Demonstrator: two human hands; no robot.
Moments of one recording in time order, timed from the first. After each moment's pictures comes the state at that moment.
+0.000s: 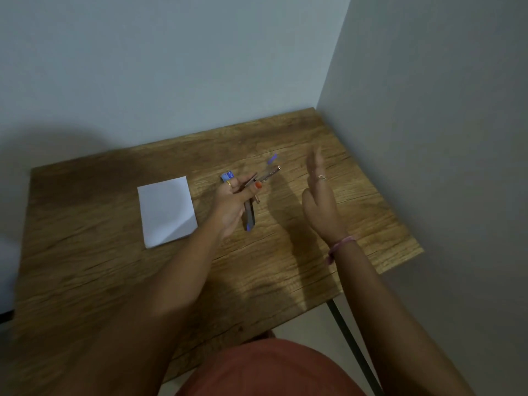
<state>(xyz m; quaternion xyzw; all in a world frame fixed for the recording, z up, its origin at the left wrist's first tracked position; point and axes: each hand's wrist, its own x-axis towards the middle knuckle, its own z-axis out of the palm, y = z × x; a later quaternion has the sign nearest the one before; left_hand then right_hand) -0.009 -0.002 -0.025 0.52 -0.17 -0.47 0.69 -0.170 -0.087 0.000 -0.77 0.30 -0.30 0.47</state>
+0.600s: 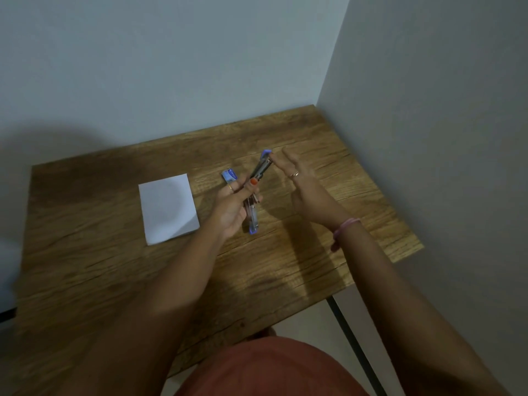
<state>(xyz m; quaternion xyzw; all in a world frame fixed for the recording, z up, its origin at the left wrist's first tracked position) -0.013 0.005 -0.025 0.44 -0.07 -0.54 0.71 -0.158 -0.096 0.015 -0.92 0.24 -0.14 0.28</state>
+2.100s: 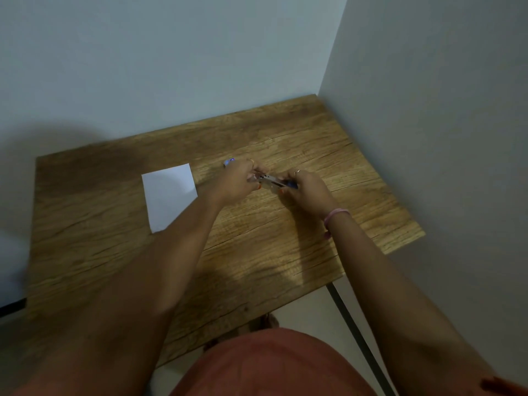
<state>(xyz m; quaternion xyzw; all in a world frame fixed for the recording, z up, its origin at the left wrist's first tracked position) 0.014 -0.007 -0.006 0.75 -0.54 -0.27 0.28 -0.156 -0.111 -0.035 -0.87 0.34 -0.12 0.32</state>
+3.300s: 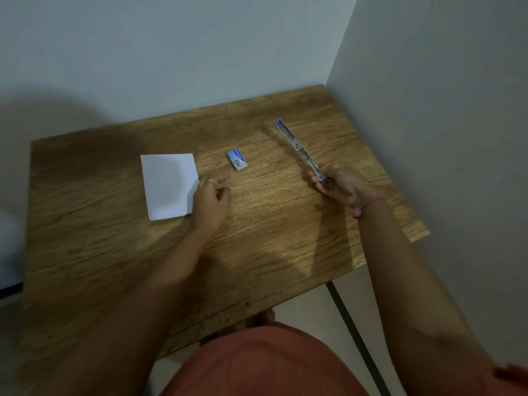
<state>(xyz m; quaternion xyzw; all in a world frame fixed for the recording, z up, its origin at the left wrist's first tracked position) 0.011 0.052 -0.065 0.81 -0.32 -0.18 0.45 -0.185 -0.145 -0.017 -0.44 0.49 -0.15 0.74</state>
